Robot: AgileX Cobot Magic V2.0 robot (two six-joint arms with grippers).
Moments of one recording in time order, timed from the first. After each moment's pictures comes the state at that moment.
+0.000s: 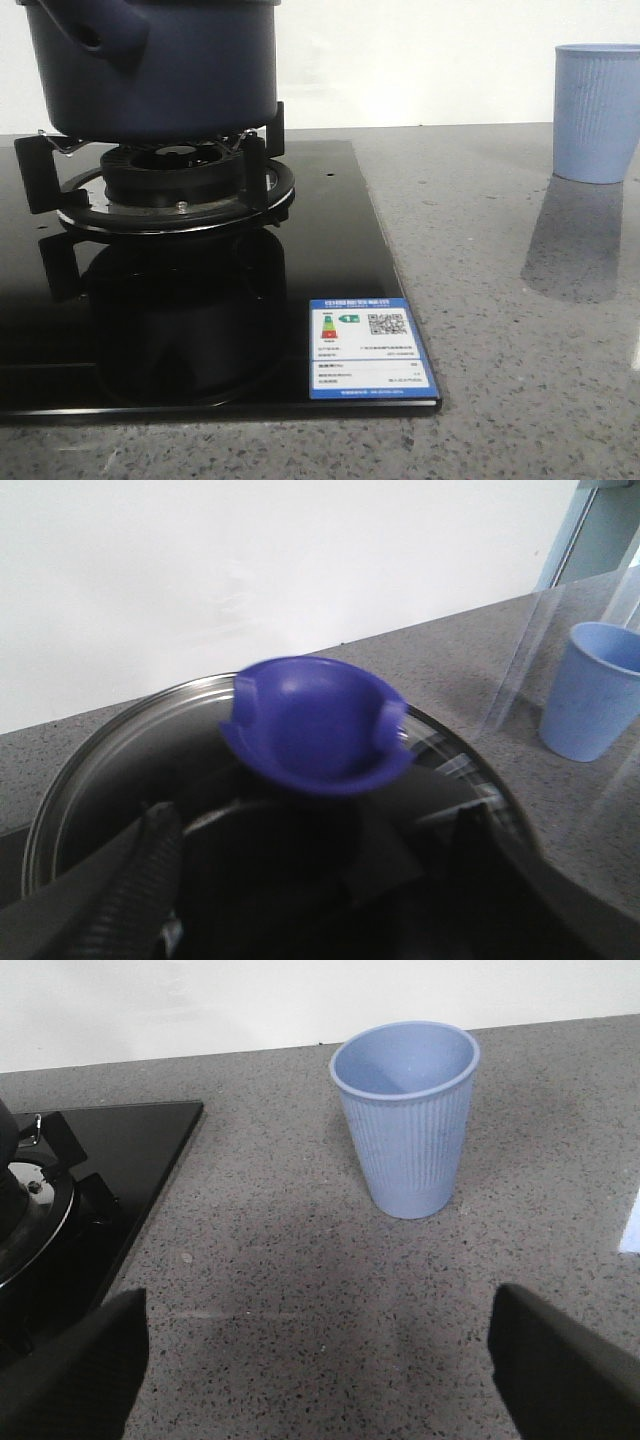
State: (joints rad) left arm -0.25 1.22 -0.94 -1.31 0.40 1.29; right arm 0.01 0.57 -0.53 0.37 0.40 -0.23
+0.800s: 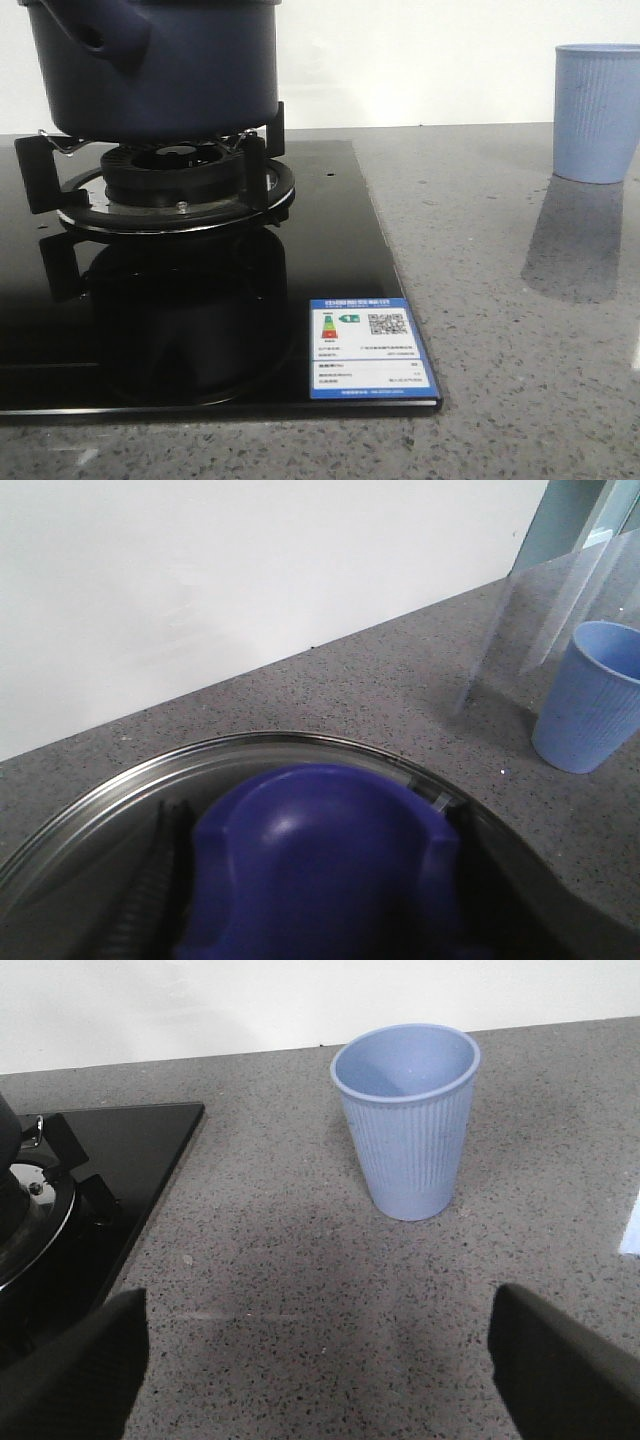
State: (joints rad) left arm -0.25 1.46 -1.16 -1.31 0.50 1.32; right arm 0.01 0.57 -0.53 0.37 0.40 -0.23
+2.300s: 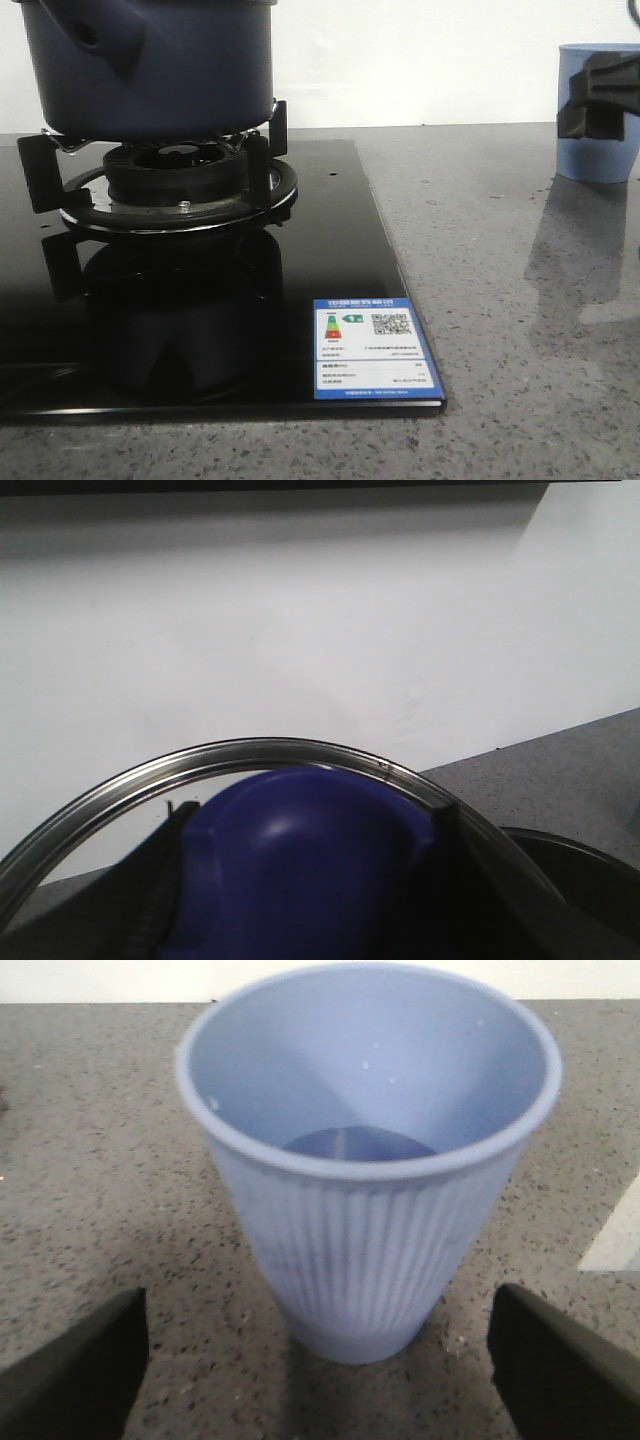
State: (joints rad) left arm 0.09 1.25 -1.15 -1.29 0.56 1.32; right arm 0.09 1.38 -0.61 0.36 -0.31 -0.30
